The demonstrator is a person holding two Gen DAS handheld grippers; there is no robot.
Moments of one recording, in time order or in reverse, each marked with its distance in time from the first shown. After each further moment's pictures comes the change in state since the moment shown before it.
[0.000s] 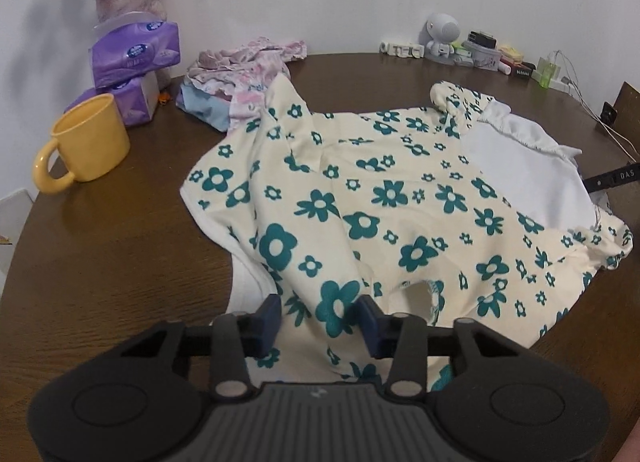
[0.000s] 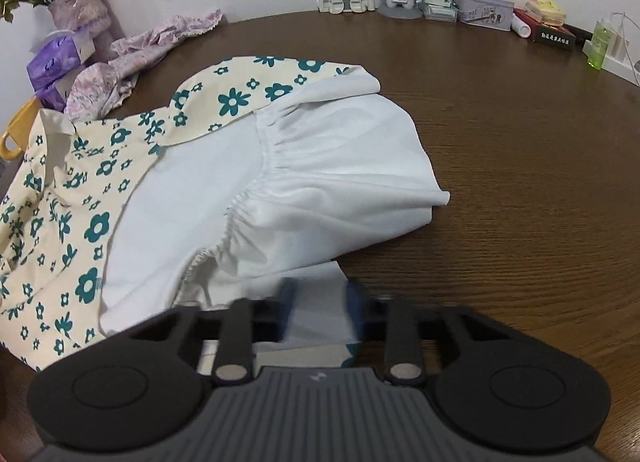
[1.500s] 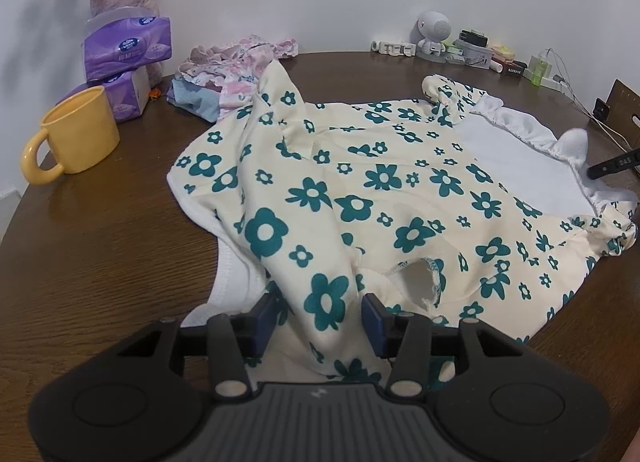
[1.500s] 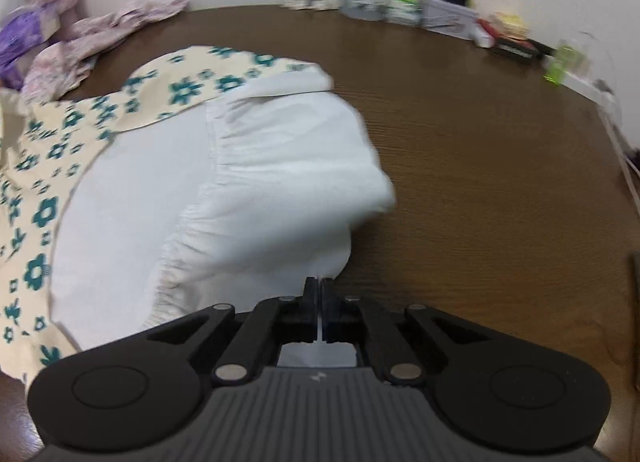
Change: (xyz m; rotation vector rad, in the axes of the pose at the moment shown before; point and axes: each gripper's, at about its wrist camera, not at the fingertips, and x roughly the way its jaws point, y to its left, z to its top) left arm 0.010 0.001 -0.014 0.010 -0.030 -0.017; right arm -0.009 -0.012 -0.005 -0.026 -0.002 -0.198
